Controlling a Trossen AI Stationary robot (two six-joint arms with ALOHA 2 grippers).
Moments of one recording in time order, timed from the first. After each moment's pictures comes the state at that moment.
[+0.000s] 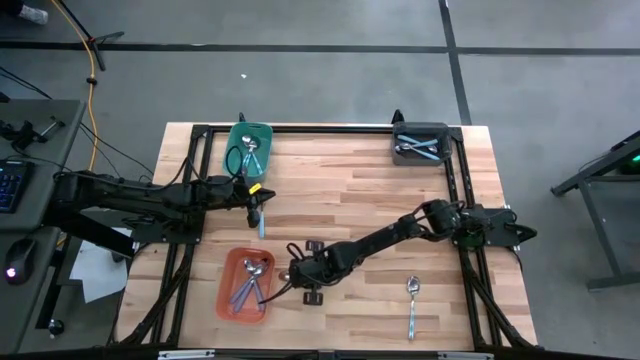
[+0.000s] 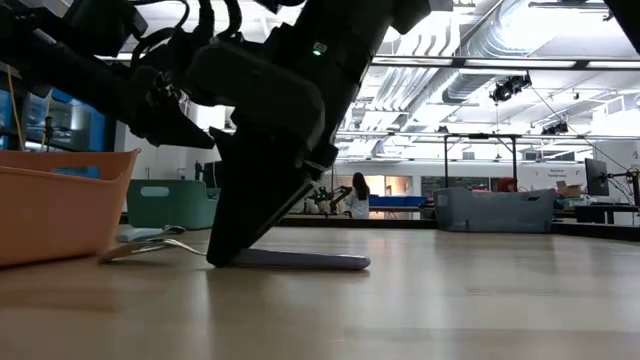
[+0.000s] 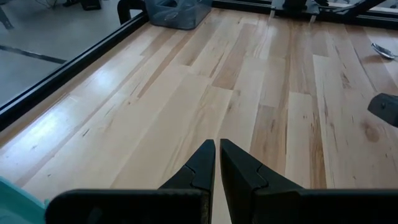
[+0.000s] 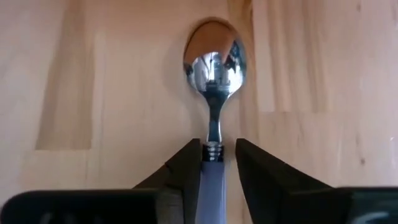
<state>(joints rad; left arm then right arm) 0.11 0.87 0.23 0.24 -0.20 -0.10 0.33 2.34 1.80 -0.55 0.13 0.31</state>
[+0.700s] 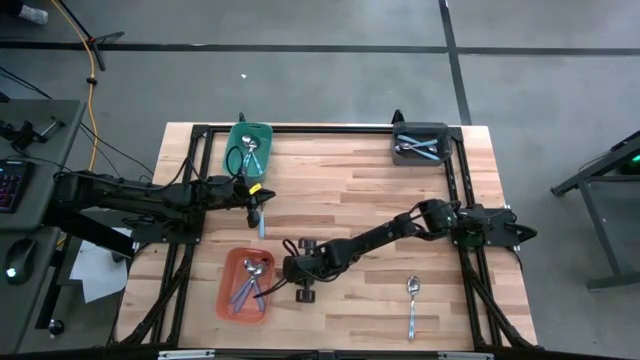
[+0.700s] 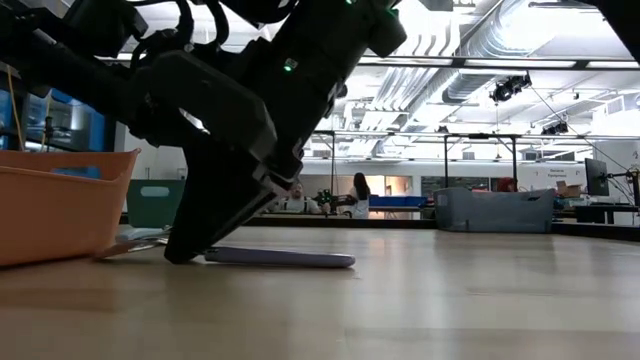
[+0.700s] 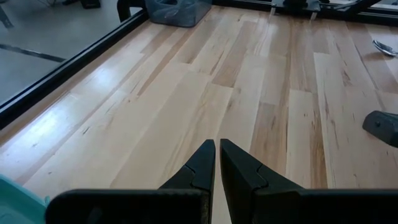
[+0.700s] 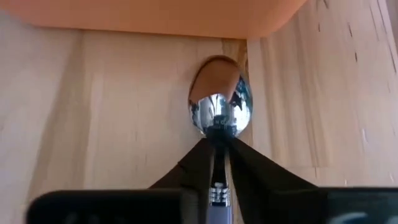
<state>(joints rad) 0.11 0.87 0.23 0.23 -0.20 -0.09 0.30 2.38 1.80 -0.44 0.10 0.29</state>
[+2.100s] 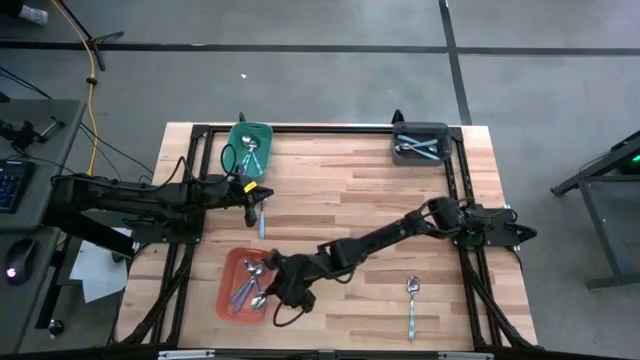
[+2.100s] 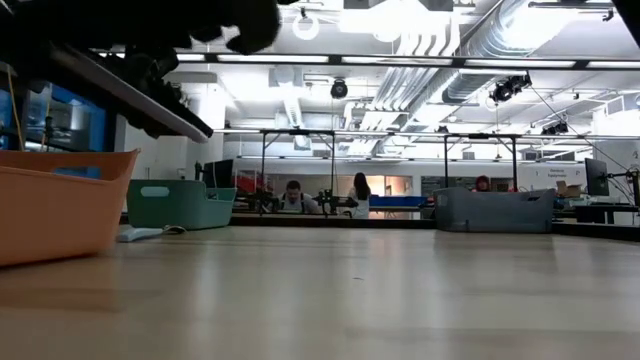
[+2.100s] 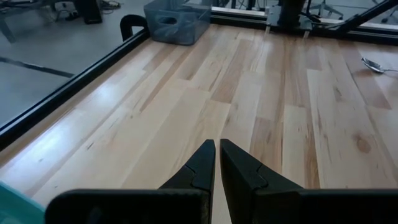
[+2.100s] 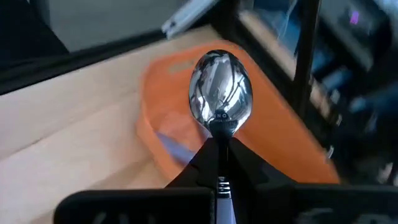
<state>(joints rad) 0.11 0.79 0.22 0.21 -0.20 -0.08 0.33 2.28 1.81 -0.06 -0.05 -0.65</state>
